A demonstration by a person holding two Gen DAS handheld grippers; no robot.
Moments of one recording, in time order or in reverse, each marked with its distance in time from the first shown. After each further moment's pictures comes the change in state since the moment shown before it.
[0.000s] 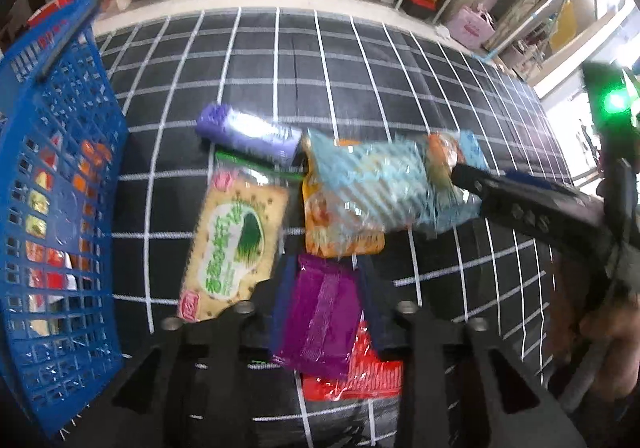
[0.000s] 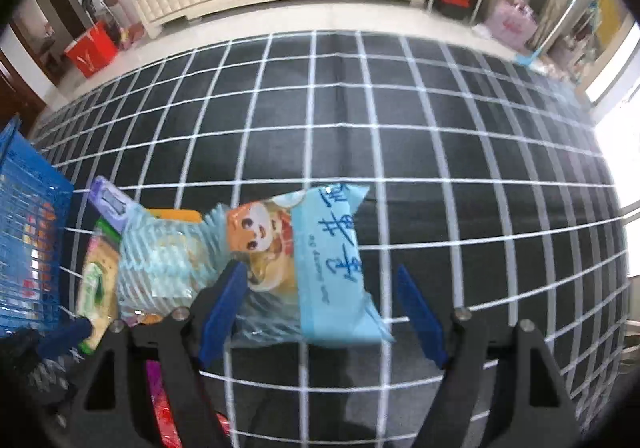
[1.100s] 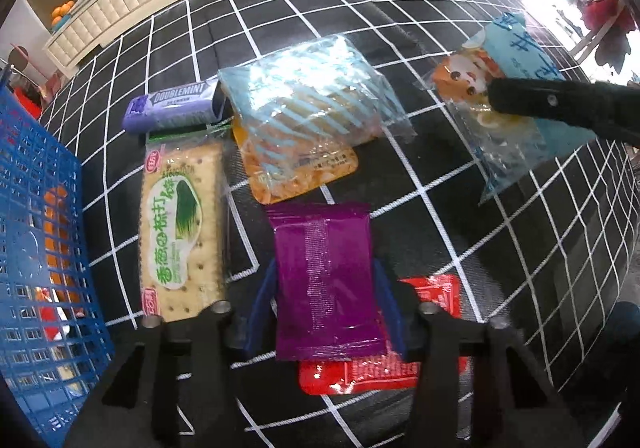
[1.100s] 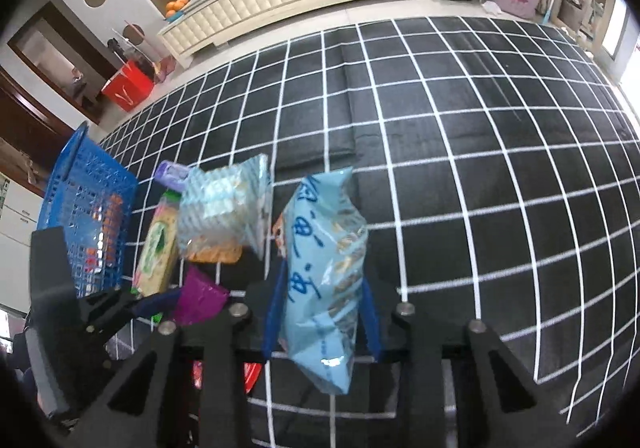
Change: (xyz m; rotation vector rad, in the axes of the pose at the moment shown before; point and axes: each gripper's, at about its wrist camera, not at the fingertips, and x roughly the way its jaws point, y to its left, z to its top) left arm 0.053 -0.066 -0.044 0.363 0.100 0.118; right arm -0.048 -0.025 -0.065 0.100 -0.047 0.204
